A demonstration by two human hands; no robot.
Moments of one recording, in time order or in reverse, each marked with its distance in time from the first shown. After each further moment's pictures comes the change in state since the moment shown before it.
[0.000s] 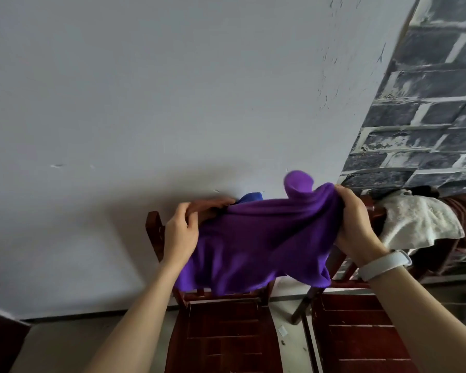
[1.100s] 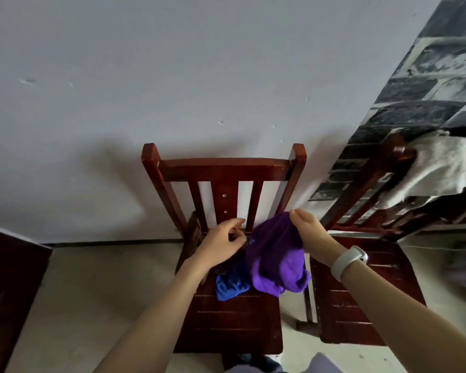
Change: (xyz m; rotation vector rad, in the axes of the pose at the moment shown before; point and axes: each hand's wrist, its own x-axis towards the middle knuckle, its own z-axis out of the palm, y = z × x) left_hand -0.124 -0.045 0.050 -0.017 -0.876 -0.253; right_hand -0.027 0.158 -0.052 -0.707 -0.086 0.387
